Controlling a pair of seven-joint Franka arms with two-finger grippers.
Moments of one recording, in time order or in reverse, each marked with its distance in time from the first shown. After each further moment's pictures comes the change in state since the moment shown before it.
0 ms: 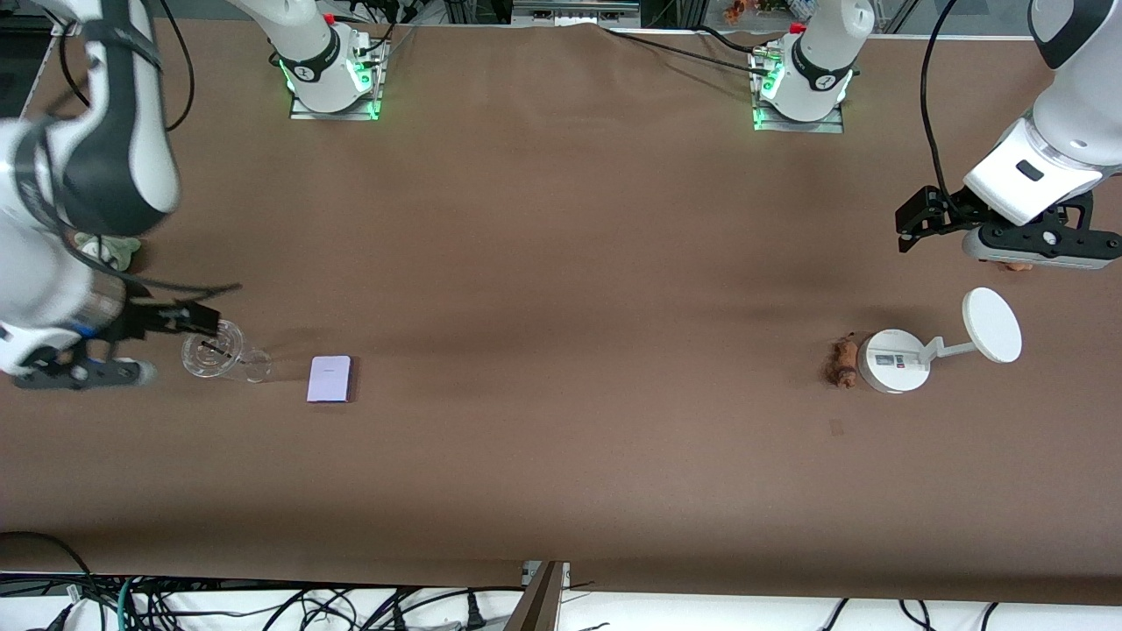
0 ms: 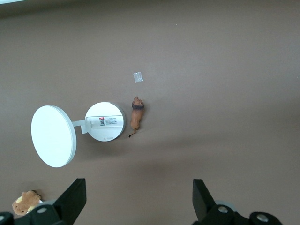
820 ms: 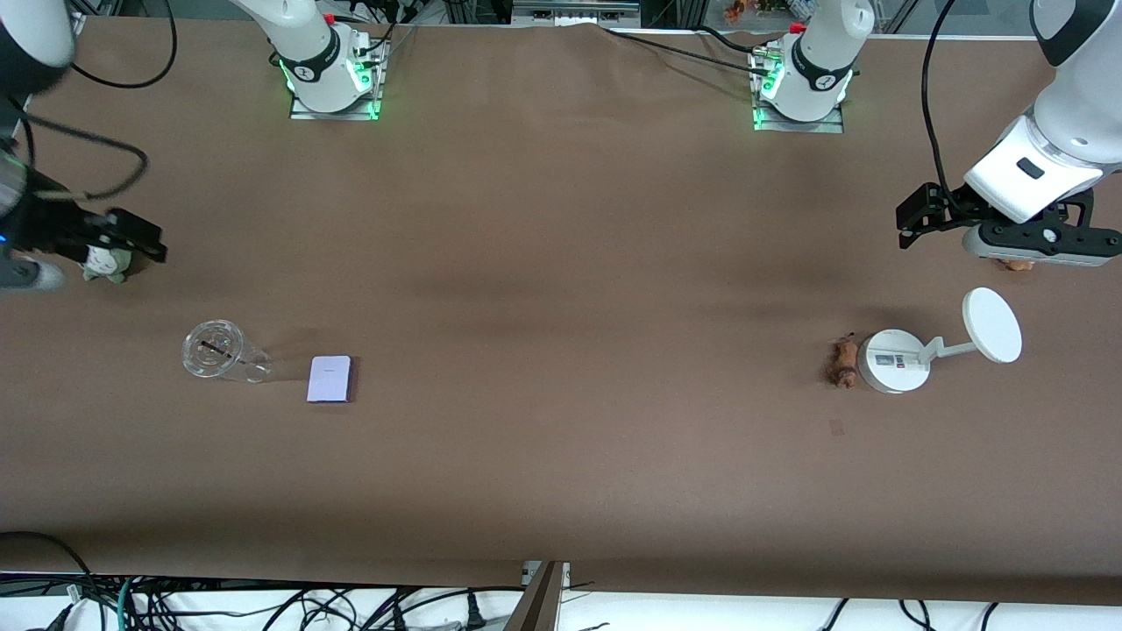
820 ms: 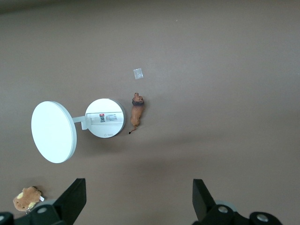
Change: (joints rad) left arm 0.000 -0.003 0.001 0.000 0.000 -0.018 0.000; right arm -0.108 -0.271 0.103 -0.117 -0.002 -0.085 0.016
